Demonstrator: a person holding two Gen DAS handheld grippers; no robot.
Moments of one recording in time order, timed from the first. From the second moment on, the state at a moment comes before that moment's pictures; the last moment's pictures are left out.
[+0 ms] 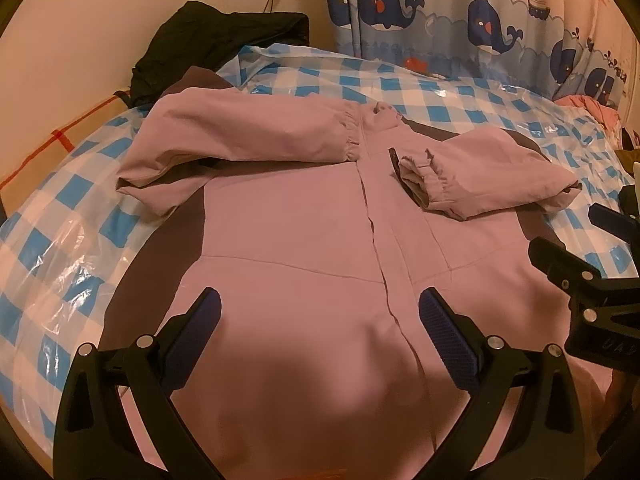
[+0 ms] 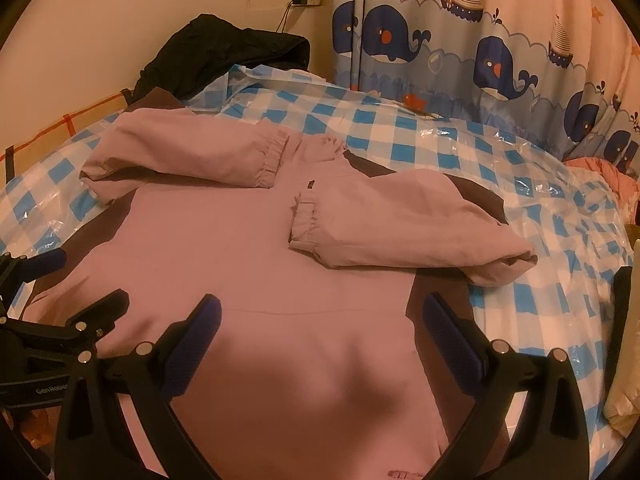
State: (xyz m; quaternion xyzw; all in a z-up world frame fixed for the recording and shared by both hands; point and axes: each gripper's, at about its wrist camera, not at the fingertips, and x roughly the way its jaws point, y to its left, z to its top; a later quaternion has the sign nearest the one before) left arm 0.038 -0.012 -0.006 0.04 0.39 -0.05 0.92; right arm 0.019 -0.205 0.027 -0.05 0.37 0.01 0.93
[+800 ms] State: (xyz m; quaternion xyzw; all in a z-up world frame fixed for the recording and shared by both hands) left arm 0.055 0.015 -0.009 0.00 0.41 -0.03 0.91; right arm 0.197 -0.187 -0.061 -0.17 0.49 0.00 0.86
